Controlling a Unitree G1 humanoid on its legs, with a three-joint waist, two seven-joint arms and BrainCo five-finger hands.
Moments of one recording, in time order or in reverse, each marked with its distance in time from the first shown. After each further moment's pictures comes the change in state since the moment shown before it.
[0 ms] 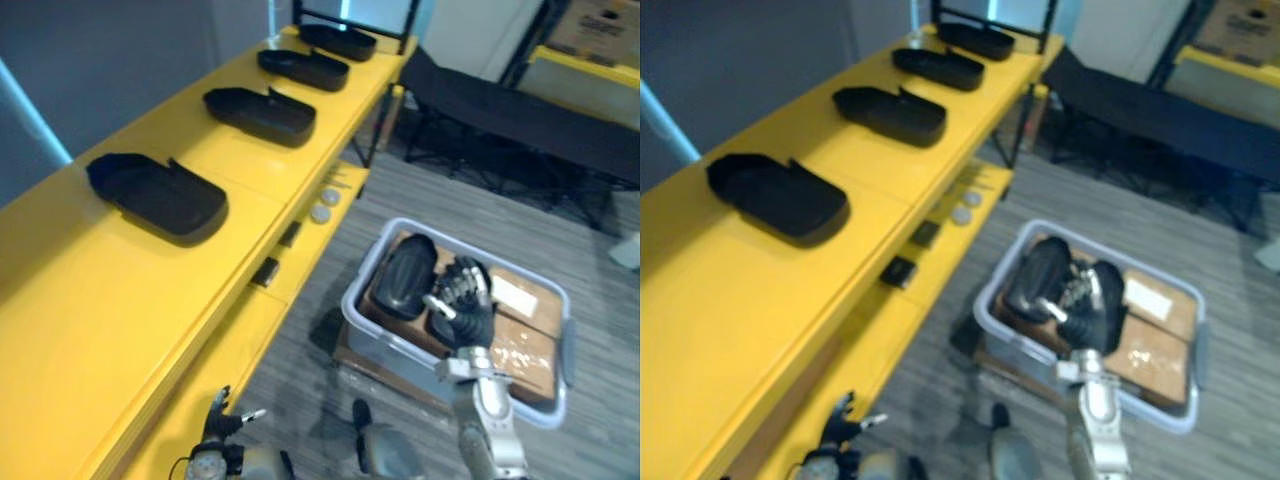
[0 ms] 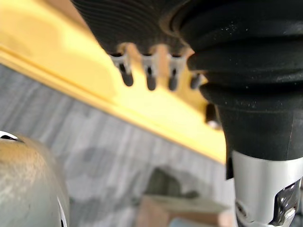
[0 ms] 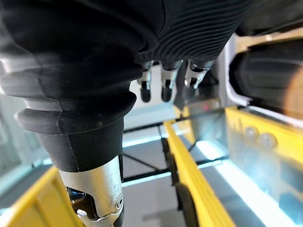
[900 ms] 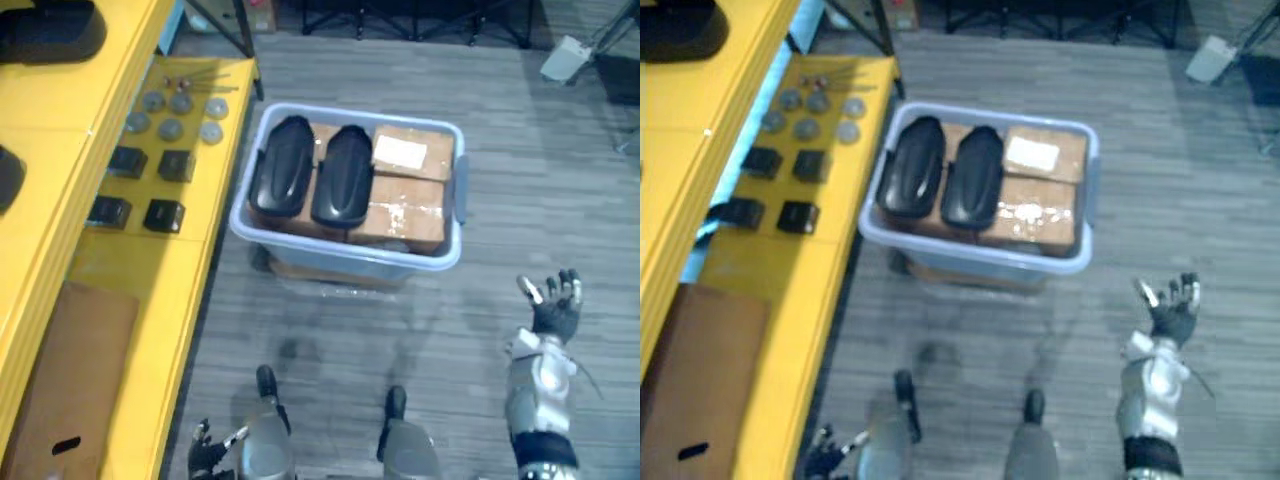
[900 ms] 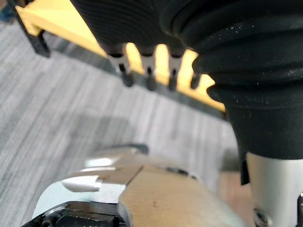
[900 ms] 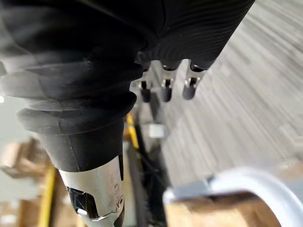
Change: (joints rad) left arm 0.068 -0.061 0.034 0.042 -0.155 -0.097 0.008; right arm -0.441 -0.255 -0.370 0.601 0.061 0.072 -0.236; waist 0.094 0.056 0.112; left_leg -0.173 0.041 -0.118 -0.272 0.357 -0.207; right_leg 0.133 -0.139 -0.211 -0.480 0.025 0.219
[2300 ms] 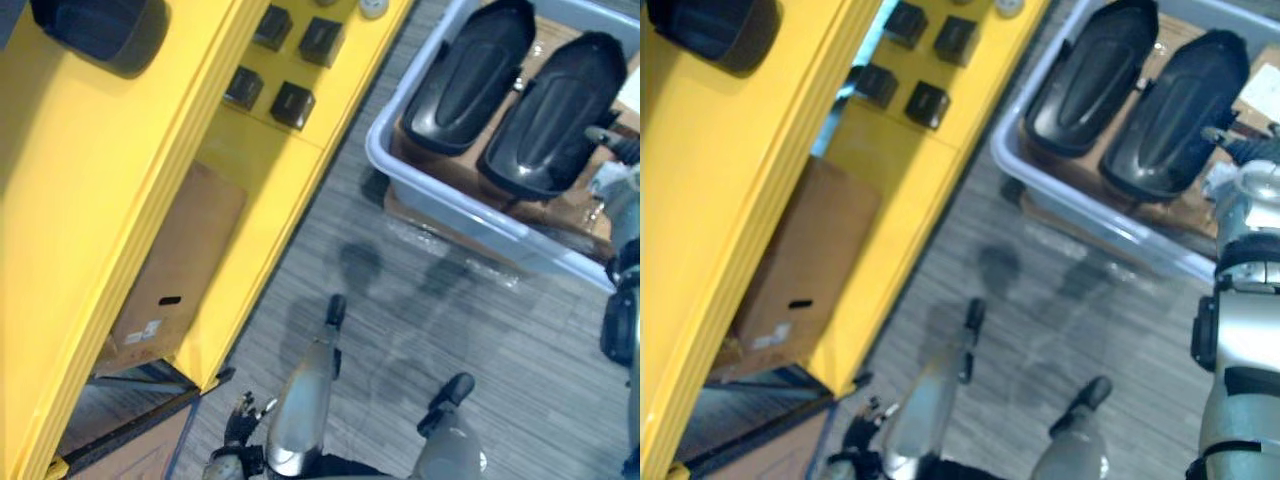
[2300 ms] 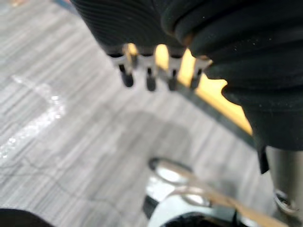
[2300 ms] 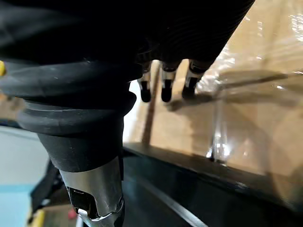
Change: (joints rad) left arm -0.081 0.026 -0.269 0.044 -0.206 0.012 -0.103; right arm -0.889 -0.449 0.302 0.629 -0.119 0.468 -0.051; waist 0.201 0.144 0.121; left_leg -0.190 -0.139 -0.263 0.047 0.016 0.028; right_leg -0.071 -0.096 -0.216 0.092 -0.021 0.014
